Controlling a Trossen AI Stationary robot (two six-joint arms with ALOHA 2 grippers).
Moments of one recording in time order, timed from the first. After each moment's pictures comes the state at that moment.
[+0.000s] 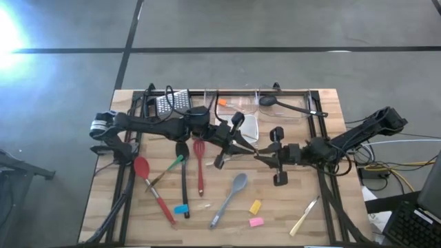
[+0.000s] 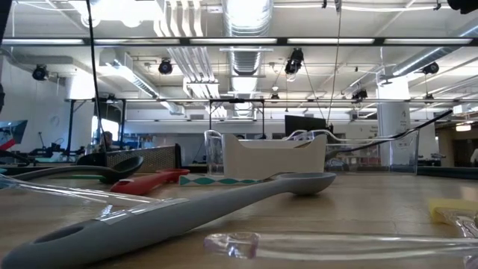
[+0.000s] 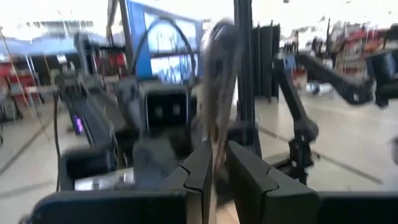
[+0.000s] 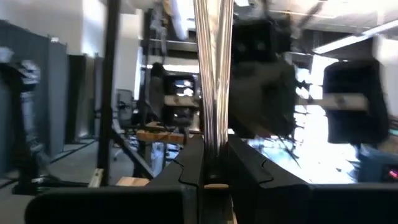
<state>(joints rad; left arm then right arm) 0.01 1.65 1.37 0.43 0.44 0.07 0.37 1.13 0.55 0.89 0.31 -0.15</state>
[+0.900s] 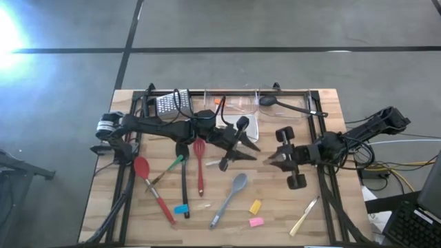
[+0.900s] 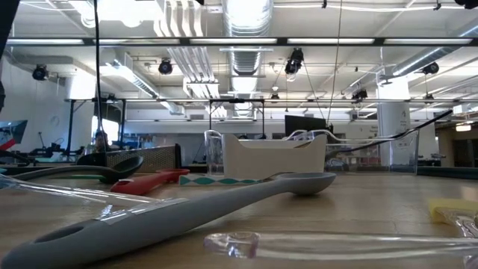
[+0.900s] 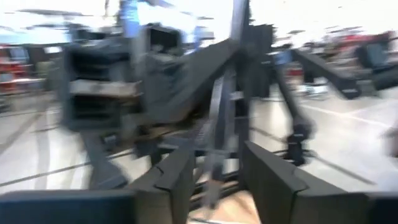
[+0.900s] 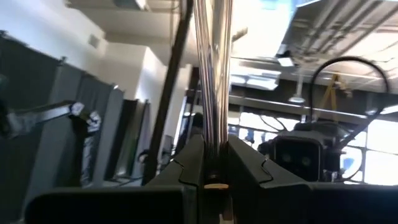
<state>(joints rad) 0.00 1.72 1.38 0.49 0.44 0.03 0.37 1.05 0.55 1.00 0.07 -0.22</state>
